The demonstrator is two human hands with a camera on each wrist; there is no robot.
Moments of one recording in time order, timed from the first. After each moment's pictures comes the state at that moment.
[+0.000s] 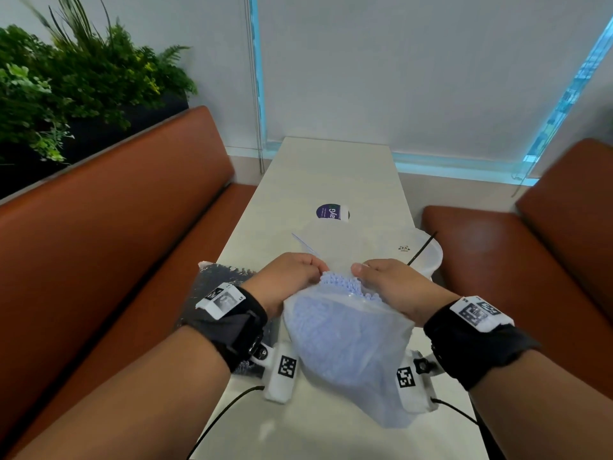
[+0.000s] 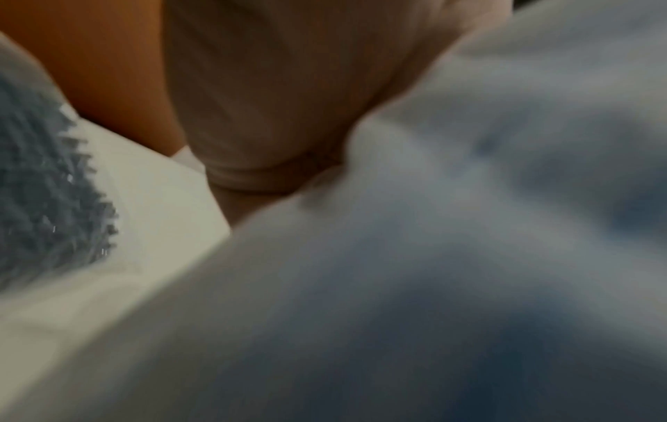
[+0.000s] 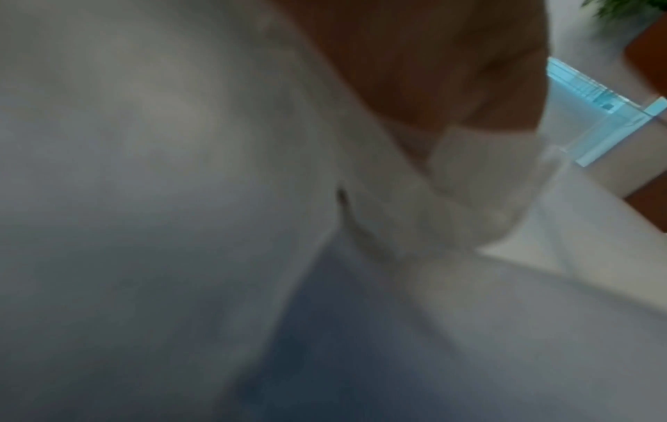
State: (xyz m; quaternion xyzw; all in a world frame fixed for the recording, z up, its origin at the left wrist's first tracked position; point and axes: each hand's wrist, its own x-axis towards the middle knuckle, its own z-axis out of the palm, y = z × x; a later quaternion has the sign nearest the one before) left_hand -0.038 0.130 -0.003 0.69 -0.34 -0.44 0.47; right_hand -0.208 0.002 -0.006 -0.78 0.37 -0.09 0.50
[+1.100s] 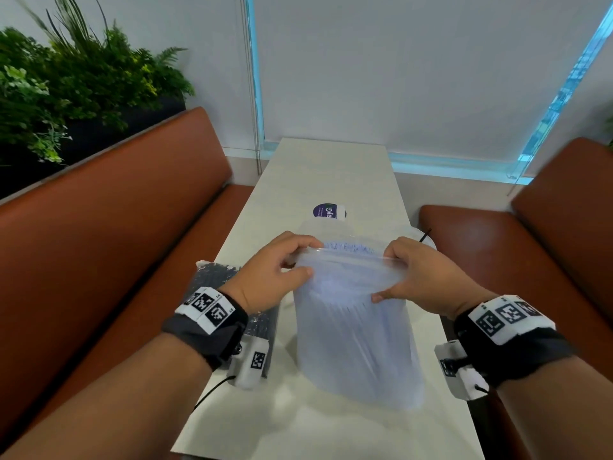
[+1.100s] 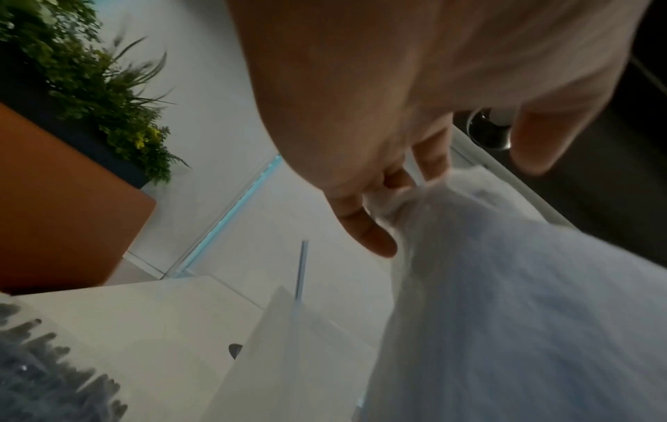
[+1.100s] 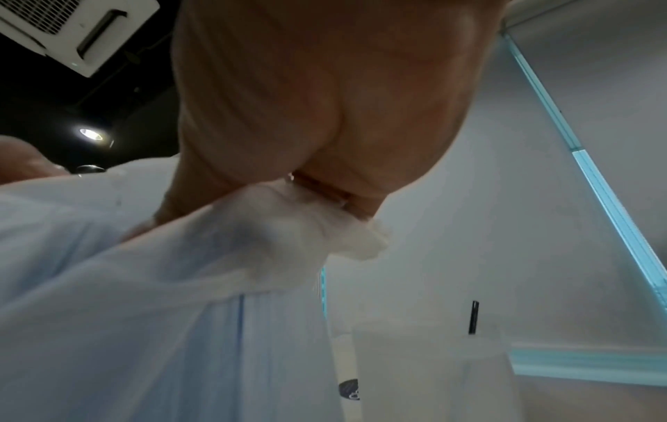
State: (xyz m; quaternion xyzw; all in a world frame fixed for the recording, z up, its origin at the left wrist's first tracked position) left_hand -0.021 0.154 -0.007 0.61 -0.58 -0.22 0.49; right_hand -0.254 -0.026 0.009 -0.93 0.27 -0.13 0.22
